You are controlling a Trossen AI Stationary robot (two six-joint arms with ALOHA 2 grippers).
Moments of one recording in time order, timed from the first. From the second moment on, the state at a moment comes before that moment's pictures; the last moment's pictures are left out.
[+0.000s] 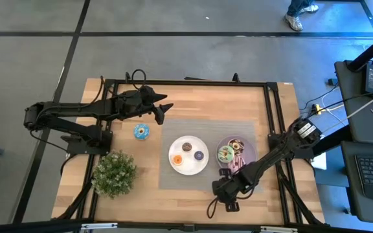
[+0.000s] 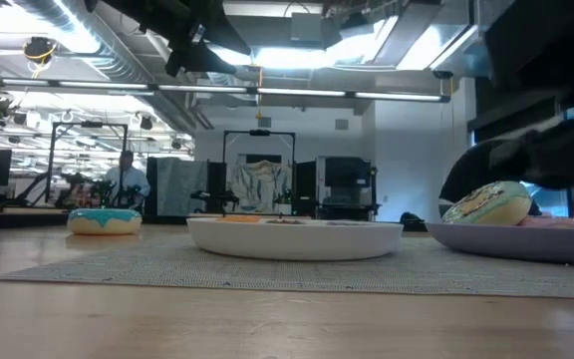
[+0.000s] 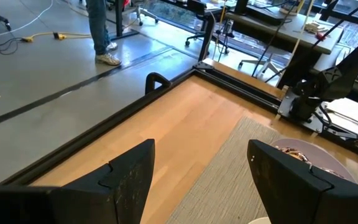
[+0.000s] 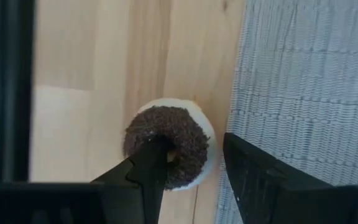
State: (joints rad) left arm 0.19 1.08 0.81 -0.03 -0.32 -0.32; right arm 0.64 1.83 1.04 -0.39 -0.03 0.57
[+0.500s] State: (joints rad) left arm 0.19 1.08 0.81 -0.03 -0.32 -0.33; right arm 0.64 1.86 1.10 -0.48 -0.05 0.57
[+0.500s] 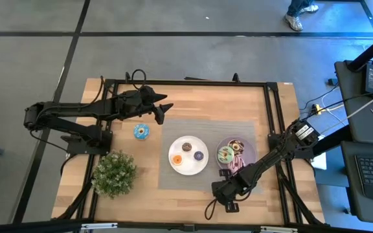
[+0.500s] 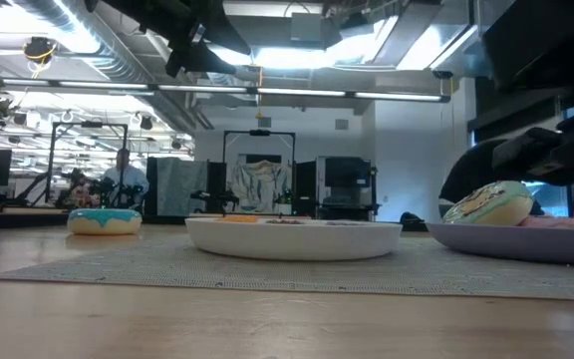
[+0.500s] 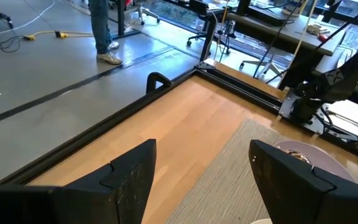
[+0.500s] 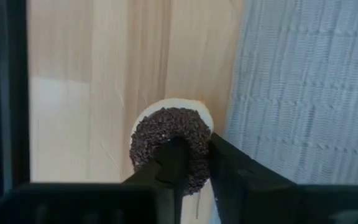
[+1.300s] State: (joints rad) left arm 0.19 1.08 0.81 -0.03 -0.31 -0.35; right arm 0.28 1.83 1.25 -0.50 -0.03 0.29
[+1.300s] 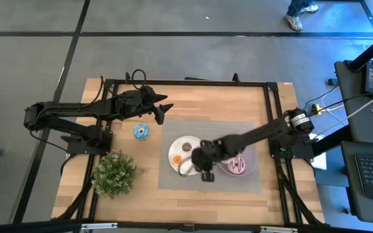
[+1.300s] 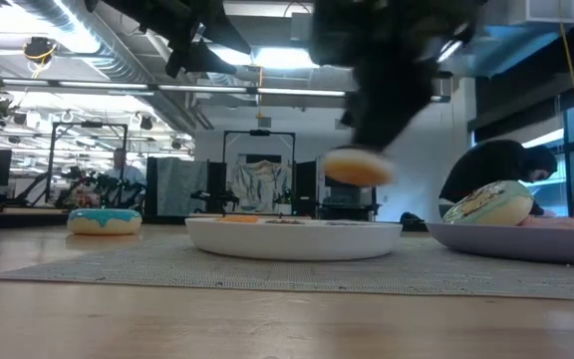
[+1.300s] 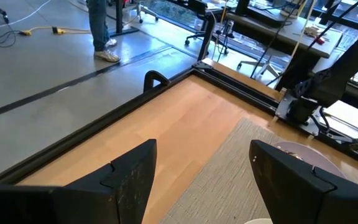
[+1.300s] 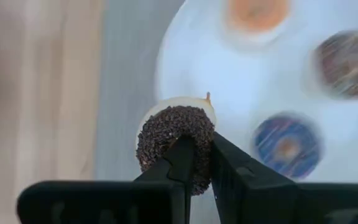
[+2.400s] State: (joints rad) left arm 0.19 1.08 0.81 -0.06 -0.31 -0.33; right arm 0.22 1.97 1.25 -0.32 -0.03 0.34
